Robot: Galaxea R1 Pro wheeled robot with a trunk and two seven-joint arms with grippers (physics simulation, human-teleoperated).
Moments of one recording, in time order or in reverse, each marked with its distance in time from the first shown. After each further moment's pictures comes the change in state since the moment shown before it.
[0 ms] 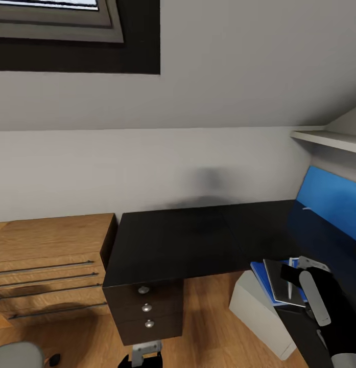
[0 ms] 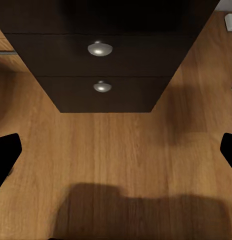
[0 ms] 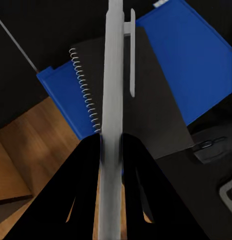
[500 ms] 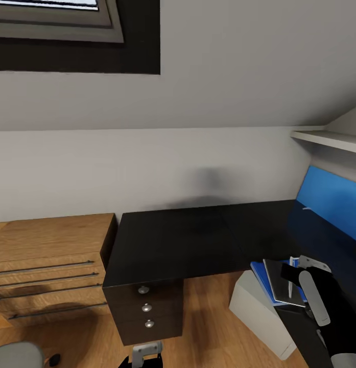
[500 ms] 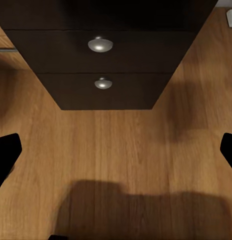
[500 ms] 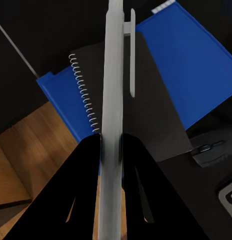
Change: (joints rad) left arm 0.000 -0.001 -0.006 0.008 0.005 0.002 0.005; right arm 0.000 0.003 -0.001 -0.005 0.008 -0.012 -0.002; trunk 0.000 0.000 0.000
